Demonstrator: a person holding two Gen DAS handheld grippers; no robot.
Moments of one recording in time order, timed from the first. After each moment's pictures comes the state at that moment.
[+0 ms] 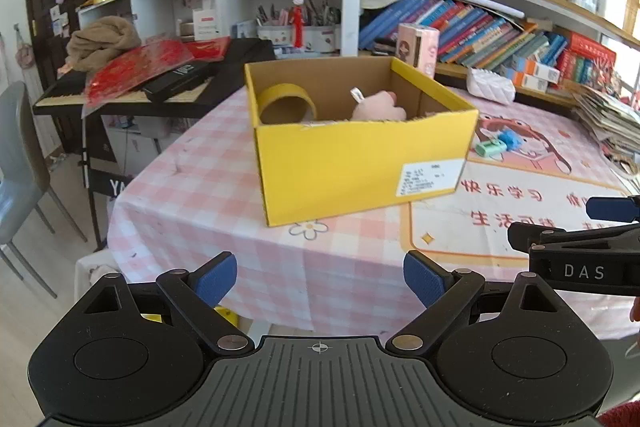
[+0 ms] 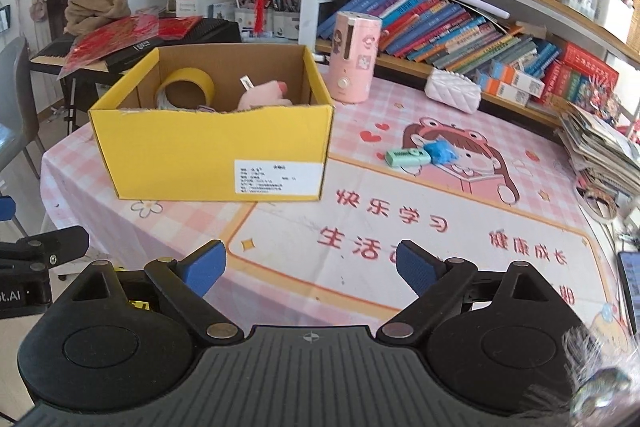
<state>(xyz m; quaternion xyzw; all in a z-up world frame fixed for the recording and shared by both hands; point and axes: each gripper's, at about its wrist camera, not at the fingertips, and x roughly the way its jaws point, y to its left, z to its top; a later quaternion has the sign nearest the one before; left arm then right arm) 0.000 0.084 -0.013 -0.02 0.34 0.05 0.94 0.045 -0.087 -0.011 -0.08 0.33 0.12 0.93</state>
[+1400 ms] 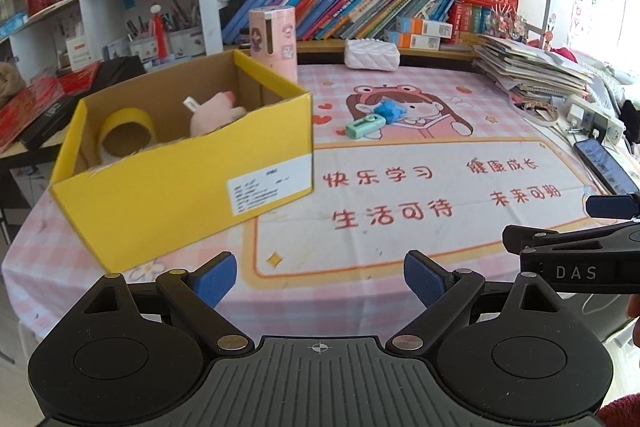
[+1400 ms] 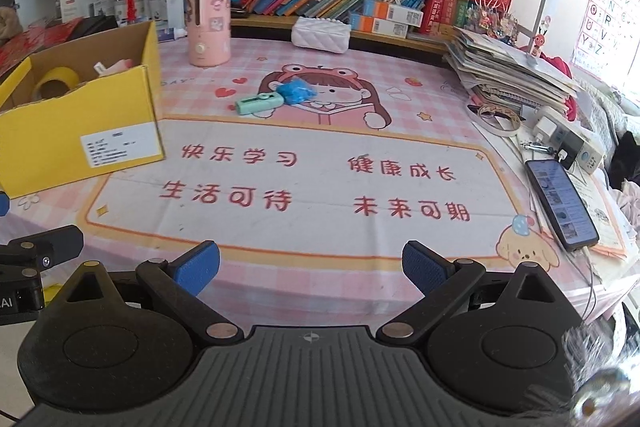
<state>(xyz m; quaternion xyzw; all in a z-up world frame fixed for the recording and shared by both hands) 0.053 -0.020 -0.021 0.04 0.35 -0.09 0.93 0.047 -0.197 -0.027 -0.04 0.37 -0.03 0.93</state>
